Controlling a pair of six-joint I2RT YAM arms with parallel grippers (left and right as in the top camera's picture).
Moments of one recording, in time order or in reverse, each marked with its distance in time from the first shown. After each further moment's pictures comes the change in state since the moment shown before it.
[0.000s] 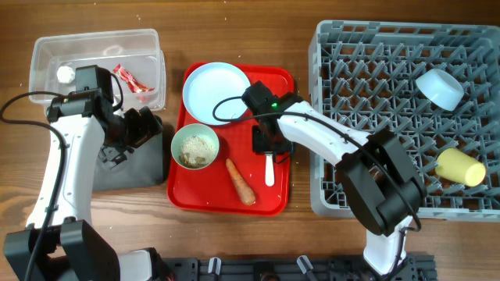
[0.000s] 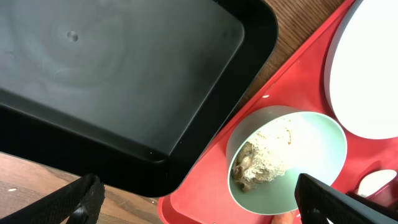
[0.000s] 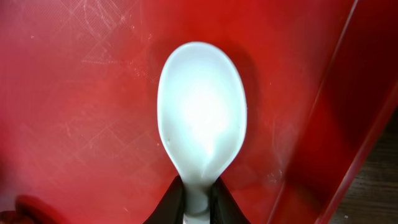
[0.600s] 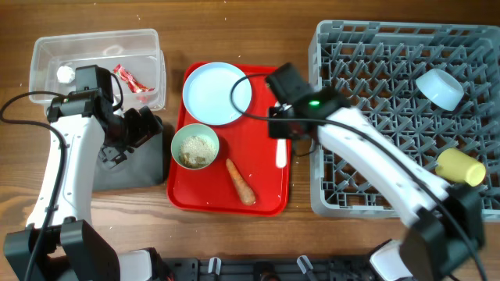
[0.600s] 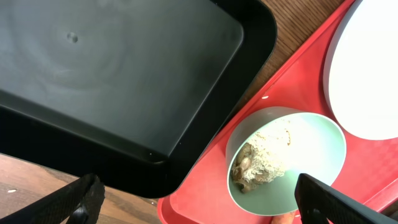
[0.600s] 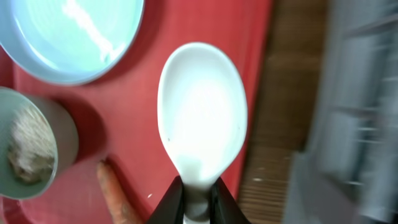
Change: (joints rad) left arm 0.000 0.000 0.000 0.003 0.000 0.000; right arm -0.067 -0.365 -0.002 -0.081 0.080 -0.061
